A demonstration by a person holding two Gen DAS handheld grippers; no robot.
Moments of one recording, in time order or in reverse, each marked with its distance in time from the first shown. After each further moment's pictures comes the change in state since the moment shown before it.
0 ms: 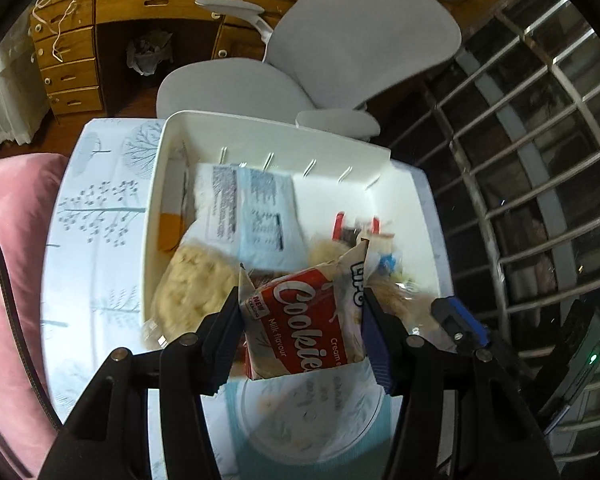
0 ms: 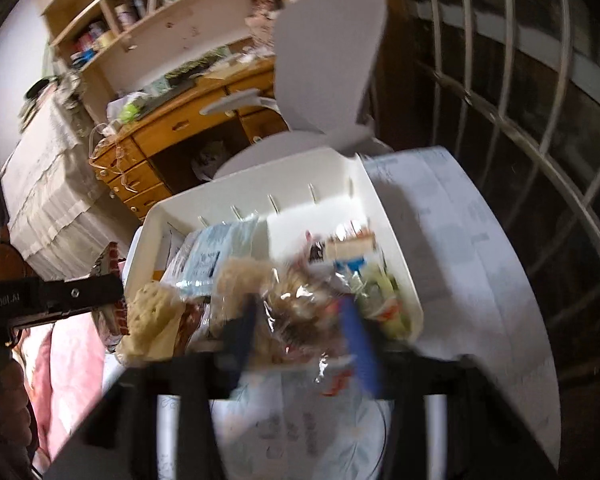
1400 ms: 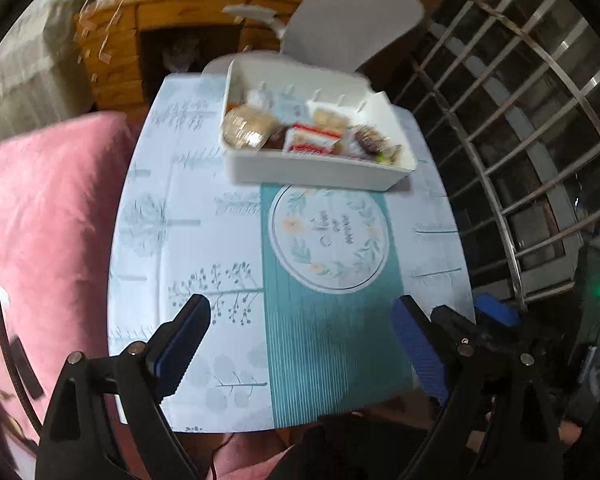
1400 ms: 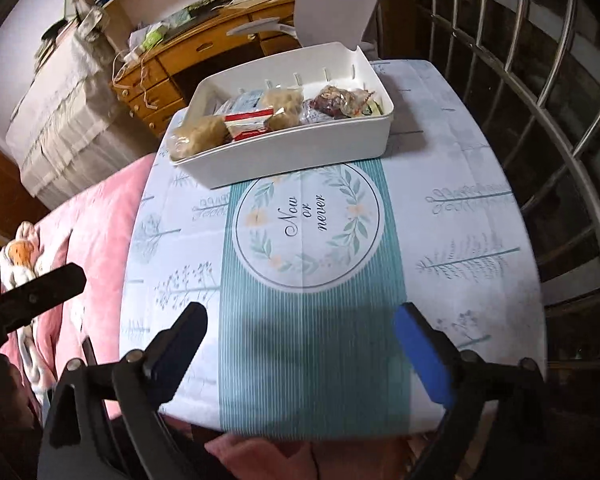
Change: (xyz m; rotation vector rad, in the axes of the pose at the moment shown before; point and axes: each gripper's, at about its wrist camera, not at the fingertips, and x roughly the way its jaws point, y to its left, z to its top) left arm -0.161 -0.032 -0.223 0.087 -0.022 0.146; right arm -0.159 0.024 -0.145 -0.040 0.255 -0.005
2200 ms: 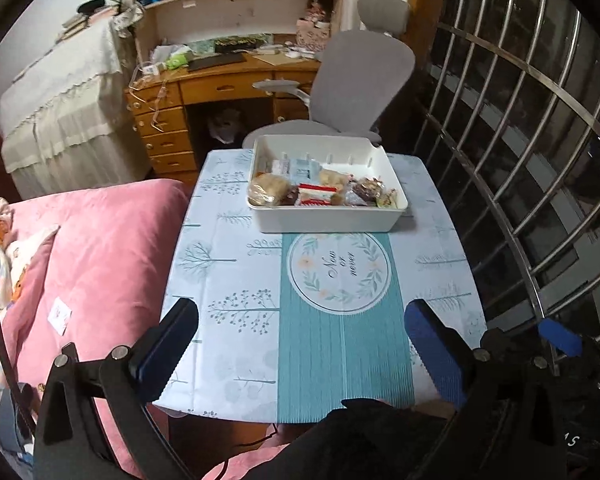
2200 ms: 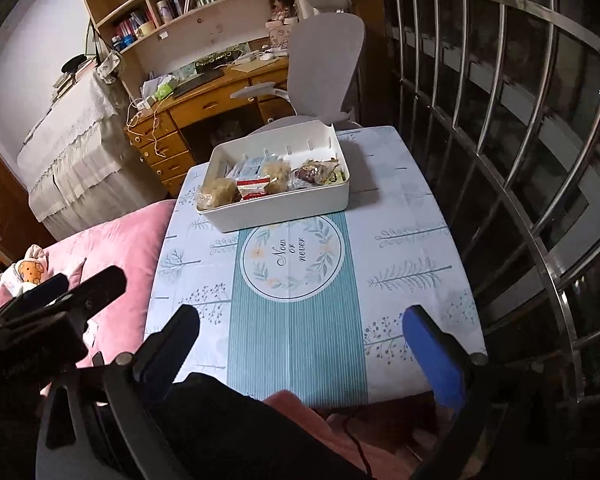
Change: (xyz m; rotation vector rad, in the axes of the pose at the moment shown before) left arm -0.097 -0.087 -0.052 0.024 -0.243 0.237; right arm -0.128 -0.021 -0.039 0.031 -0.189 -0.028
